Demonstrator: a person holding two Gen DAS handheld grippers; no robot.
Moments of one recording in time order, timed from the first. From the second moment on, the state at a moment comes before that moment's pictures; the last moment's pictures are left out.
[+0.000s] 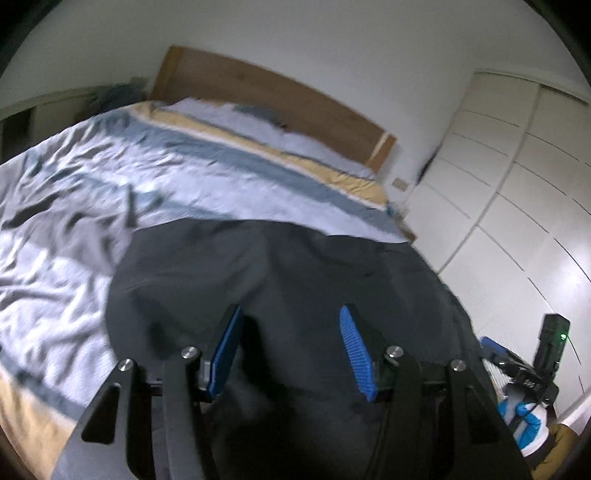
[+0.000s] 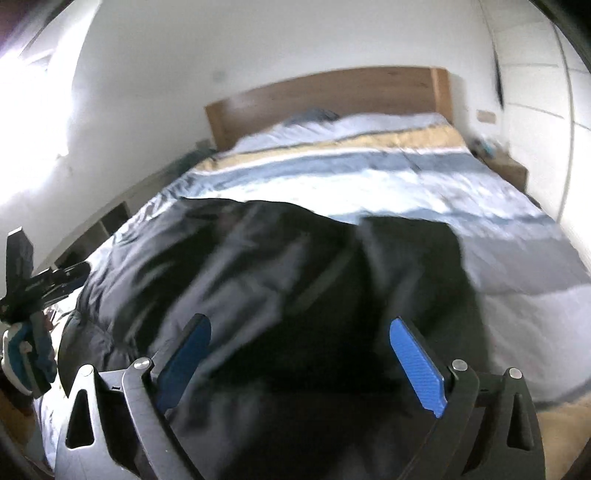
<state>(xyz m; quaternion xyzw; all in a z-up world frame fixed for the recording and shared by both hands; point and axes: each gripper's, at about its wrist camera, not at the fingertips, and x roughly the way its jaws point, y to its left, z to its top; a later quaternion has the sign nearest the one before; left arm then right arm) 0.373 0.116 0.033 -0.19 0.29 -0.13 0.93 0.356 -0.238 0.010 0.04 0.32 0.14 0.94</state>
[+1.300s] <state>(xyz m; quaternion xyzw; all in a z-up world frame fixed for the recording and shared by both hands) 0.185 -0.005 0.097 -0.03 0.29 -0.03 0.96 0.190 -0.204 0.076 -0.01 0.31 0.11 0.95</state>
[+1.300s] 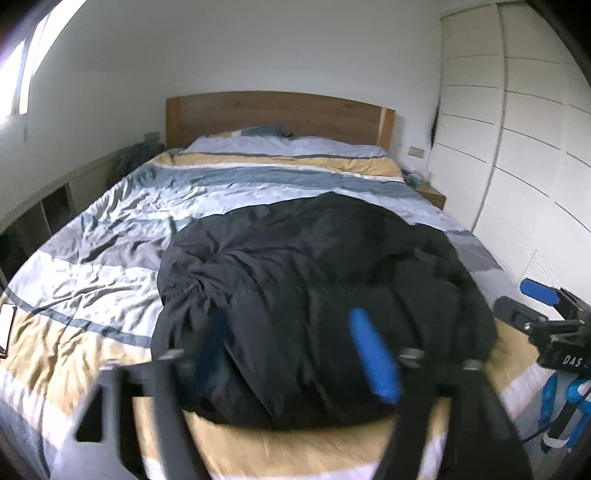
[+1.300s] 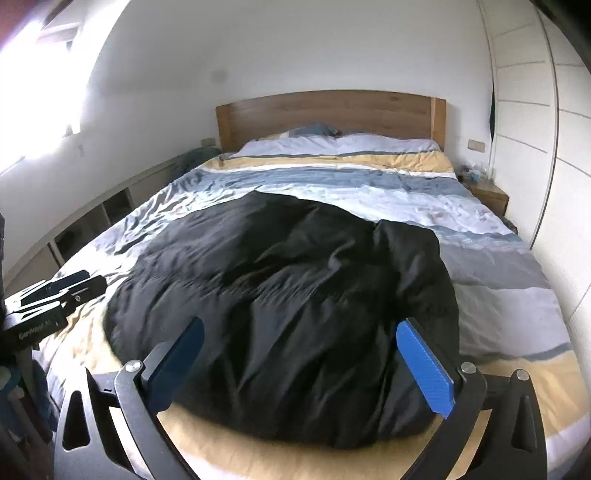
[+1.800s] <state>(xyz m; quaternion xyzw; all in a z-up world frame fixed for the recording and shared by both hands) 0.065 -0.044 0.148 0.03 0.24 -0.02 0.97 0.076 -0.185 0.109 -0.02 0.28 0.09 0.96</state>
